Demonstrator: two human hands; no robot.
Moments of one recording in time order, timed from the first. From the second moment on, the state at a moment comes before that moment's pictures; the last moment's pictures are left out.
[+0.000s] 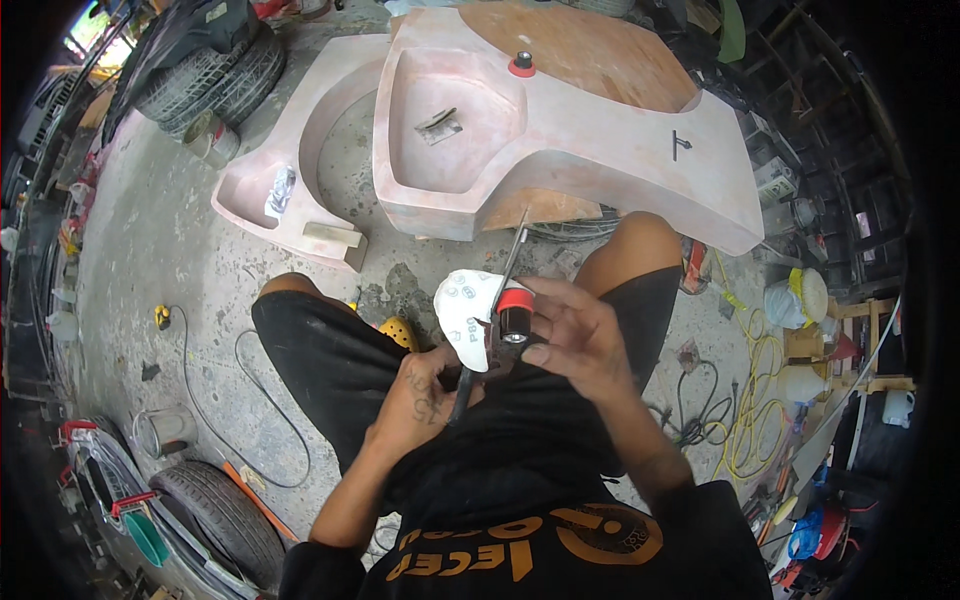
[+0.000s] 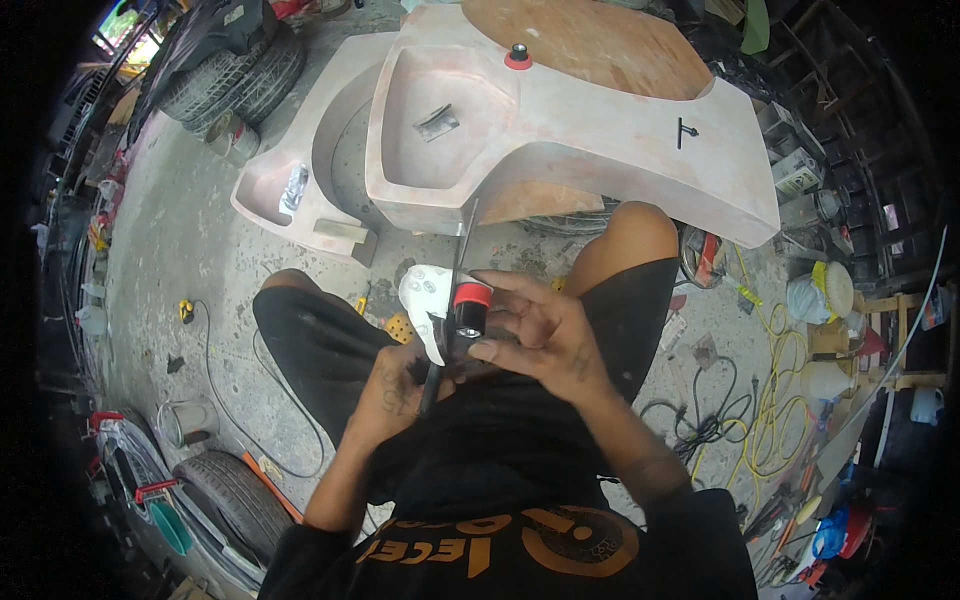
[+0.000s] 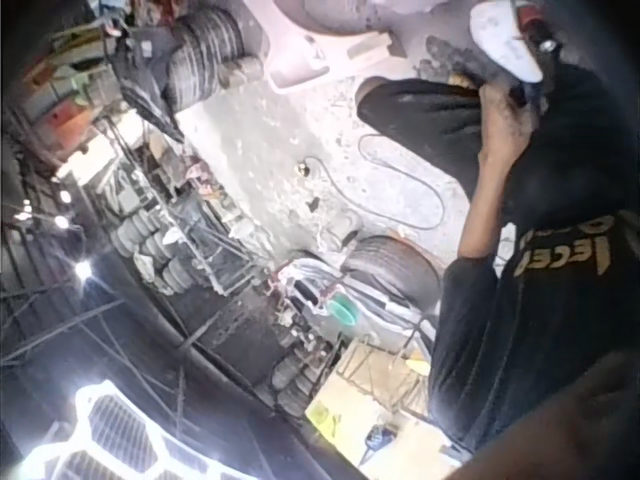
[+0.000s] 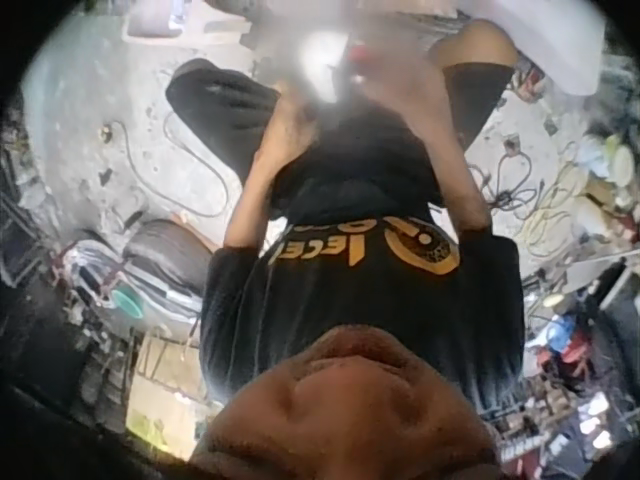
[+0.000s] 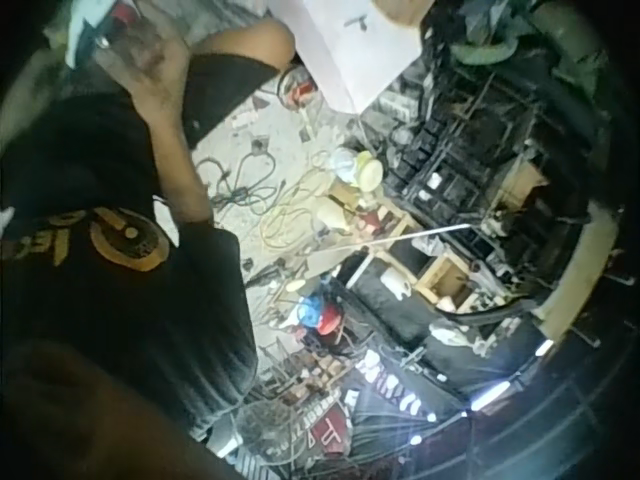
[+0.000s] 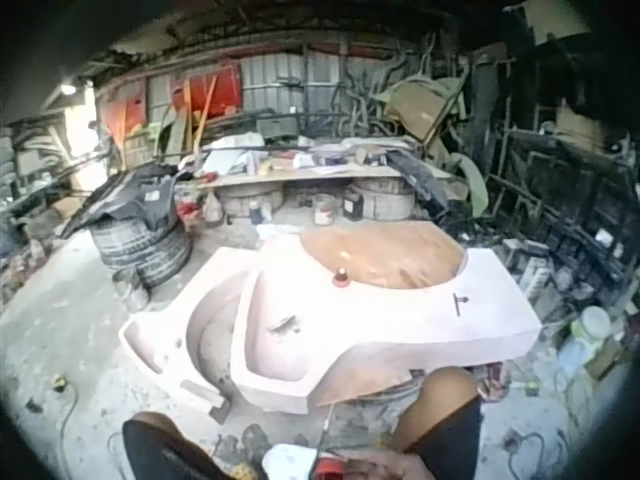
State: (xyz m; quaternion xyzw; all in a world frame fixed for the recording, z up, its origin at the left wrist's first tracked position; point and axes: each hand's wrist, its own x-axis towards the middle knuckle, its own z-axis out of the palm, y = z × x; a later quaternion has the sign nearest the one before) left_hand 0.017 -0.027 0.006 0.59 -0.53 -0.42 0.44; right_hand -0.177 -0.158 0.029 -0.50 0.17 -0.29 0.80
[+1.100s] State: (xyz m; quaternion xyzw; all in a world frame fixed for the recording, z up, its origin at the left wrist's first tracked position) left_hand 0.025 -0.022 0.045 0.68 -0.57 -0.34 0.31; right_hand -0.189 -0.183 0.066 -0.67 0.25 -0.18 0.68
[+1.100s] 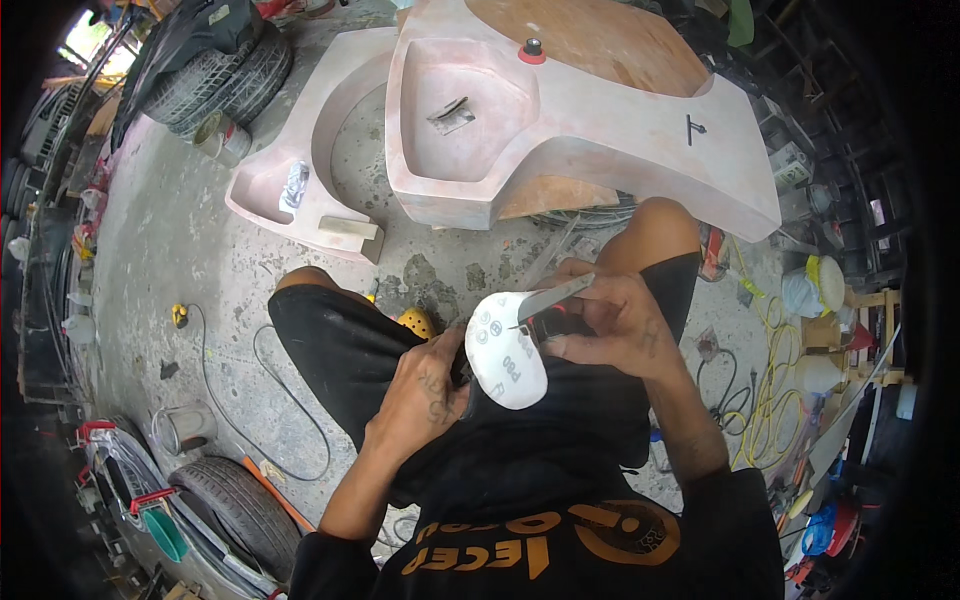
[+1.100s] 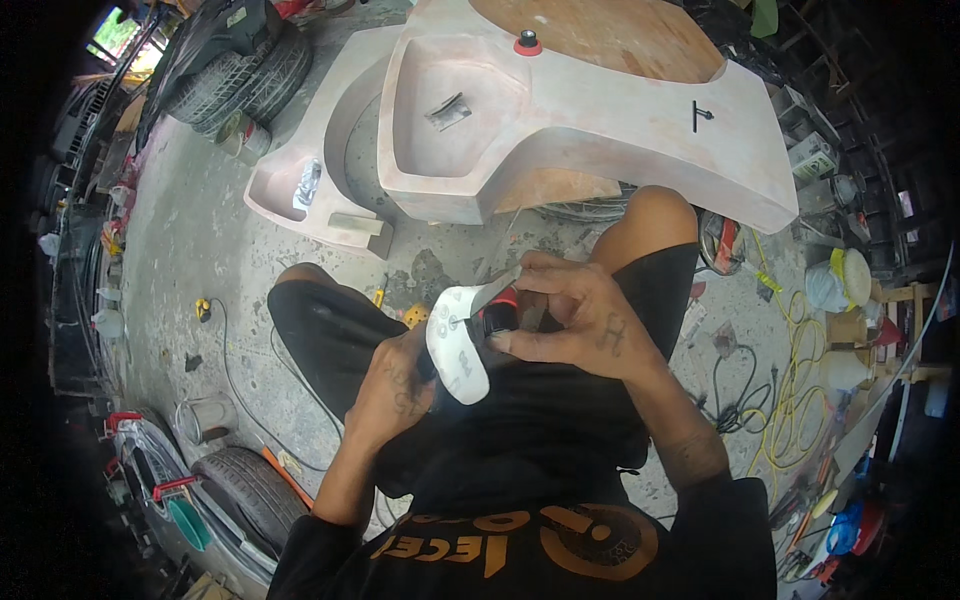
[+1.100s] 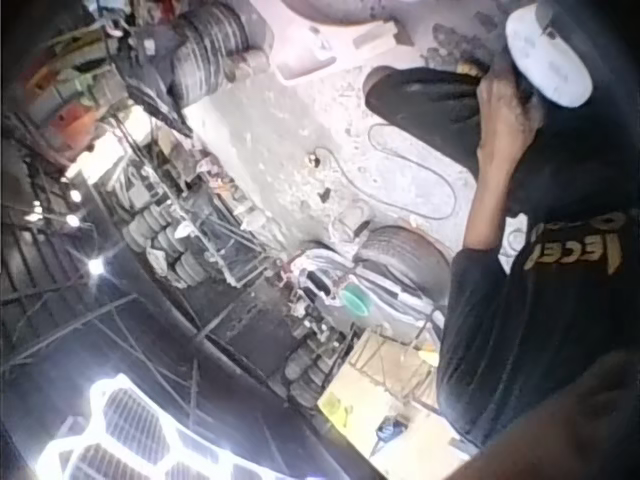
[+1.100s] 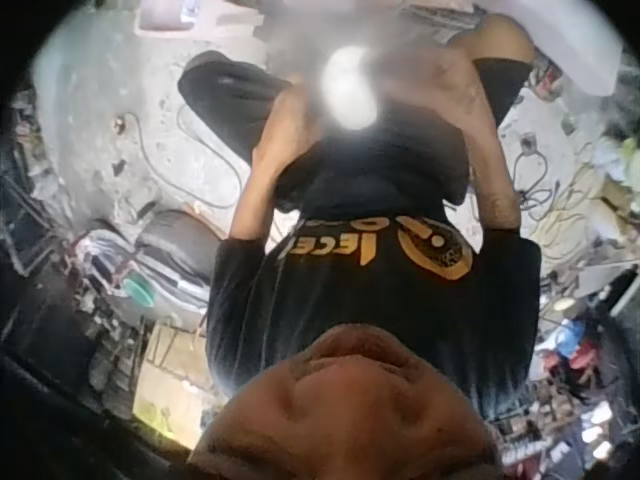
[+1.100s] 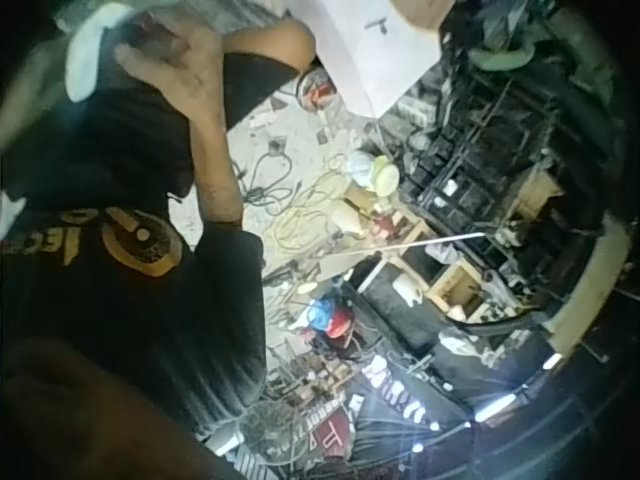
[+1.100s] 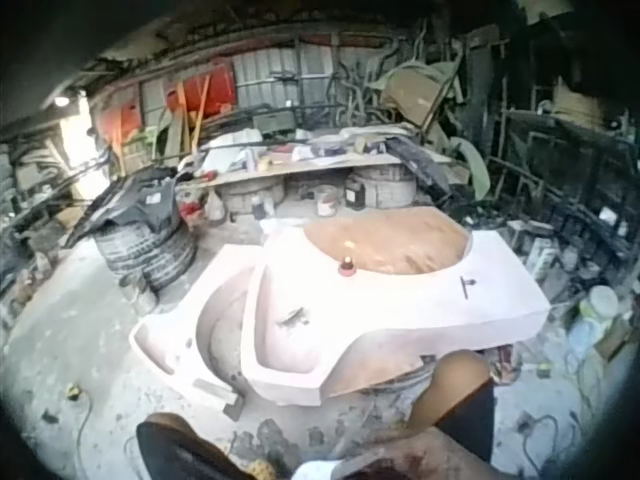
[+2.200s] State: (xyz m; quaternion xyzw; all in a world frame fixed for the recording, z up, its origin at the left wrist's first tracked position) left_hand 0.023 -0.020 0.023 0.65 -0.55 -0.40 0.33; right_hand -0.187 -0.200 0.049 -0.68 0.21 -0.15 0.69
